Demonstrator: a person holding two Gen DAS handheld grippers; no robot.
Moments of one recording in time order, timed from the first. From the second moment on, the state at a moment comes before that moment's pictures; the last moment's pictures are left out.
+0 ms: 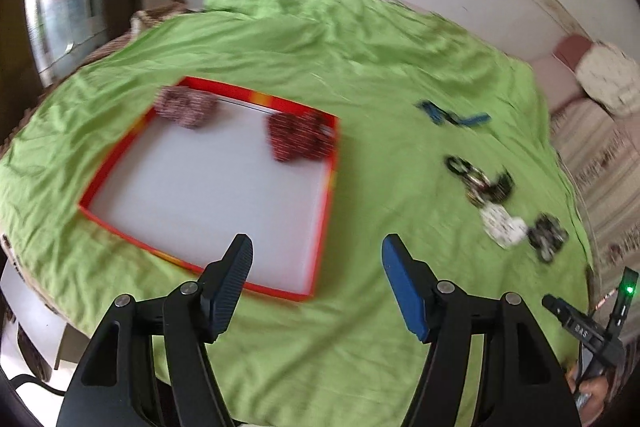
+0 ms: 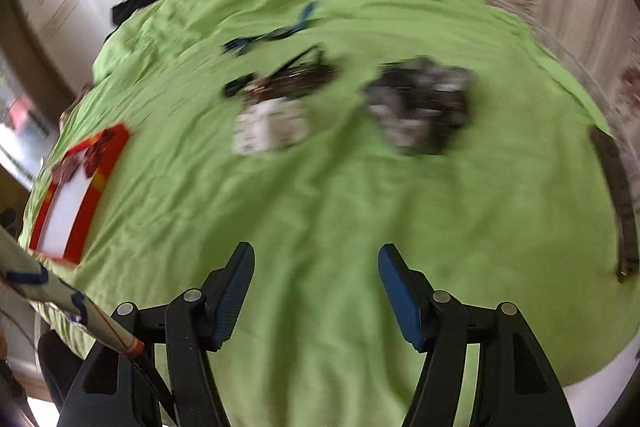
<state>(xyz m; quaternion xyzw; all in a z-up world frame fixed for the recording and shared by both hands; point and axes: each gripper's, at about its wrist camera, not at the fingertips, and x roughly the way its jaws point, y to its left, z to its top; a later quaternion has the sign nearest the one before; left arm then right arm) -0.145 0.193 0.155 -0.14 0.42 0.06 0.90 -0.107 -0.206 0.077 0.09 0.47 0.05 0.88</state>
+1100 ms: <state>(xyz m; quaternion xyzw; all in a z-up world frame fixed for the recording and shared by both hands) 0.058 -0.066 0.033 -0.12 0.56 -0.14 0.81 0.011 -0.303 0.047 0.17 0.44 0.00 0.88</state>
